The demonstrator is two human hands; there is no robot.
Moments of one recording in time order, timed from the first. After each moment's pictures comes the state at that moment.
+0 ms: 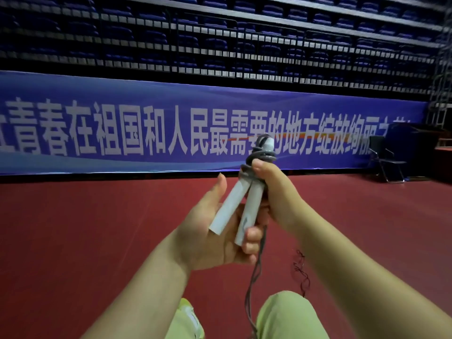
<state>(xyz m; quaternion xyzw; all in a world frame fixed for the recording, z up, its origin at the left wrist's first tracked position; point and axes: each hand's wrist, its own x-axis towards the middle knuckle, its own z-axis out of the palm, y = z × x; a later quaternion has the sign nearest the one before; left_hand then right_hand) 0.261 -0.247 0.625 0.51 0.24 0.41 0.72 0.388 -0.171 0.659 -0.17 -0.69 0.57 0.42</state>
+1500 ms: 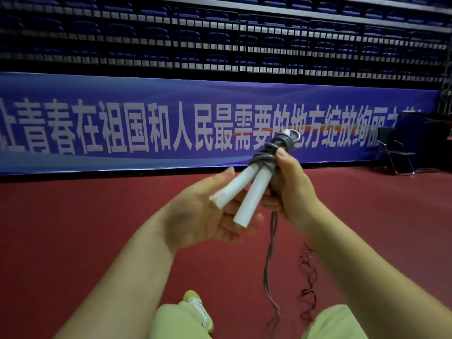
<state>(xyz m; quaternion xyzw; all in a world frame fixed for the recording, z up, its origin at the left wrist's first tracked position) 0.243 -0.263 0.643 0.57 0.40 0.45 0.56 0.393 -0.177 0.648 -0.15 -0.64 0.61 0.44</state>
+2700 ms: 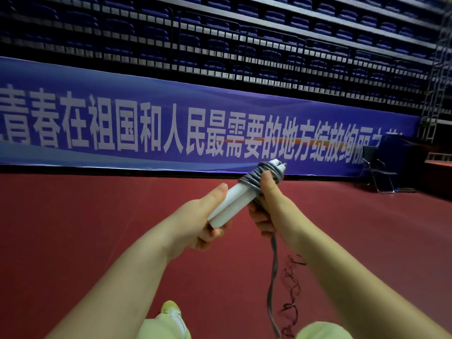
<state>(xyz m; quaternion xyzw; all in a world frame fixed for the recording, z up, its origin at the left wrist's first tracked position) 0.243 -0.239 0.630 0.56 0.54 0.47 0.41 0.397 -0.159 0.636 -0.28 -0.76 0.47 0.33</state>
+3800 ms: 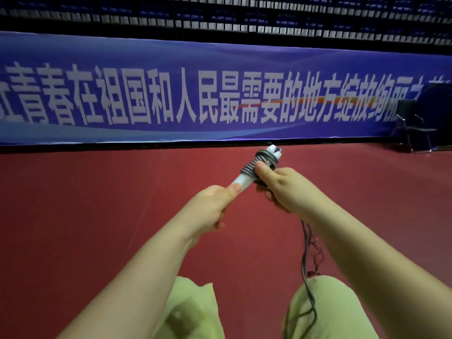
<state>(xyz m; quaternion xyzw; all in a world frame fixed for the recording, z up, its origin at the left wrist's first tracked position) 0.204 -0.160 0.579 0.48 0.59 0.53 0.36 0.356 -0.090 0.621 -0.41 -0.79 0.34 0.30</state>
